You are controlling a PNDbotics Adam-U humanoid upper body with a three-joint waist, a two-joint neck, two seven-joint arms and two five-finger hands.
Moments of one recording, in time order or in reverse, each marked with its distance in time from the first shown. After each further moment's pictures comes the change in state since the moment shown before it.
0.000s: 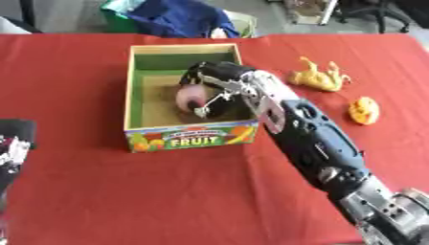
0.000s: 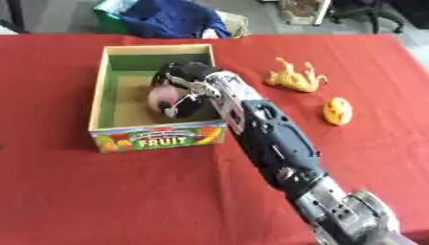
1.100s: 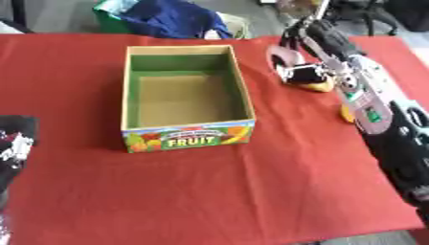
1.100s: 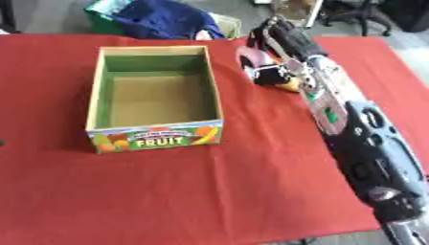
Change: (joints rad) left arm 0.010 0.010 0.006 0.000 -0.009 -0.003 0.006; right arm 0.166 -0.247 -0.092 -0.375 -0.126 0.165 -0.248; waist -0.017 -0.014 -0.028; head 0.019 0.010
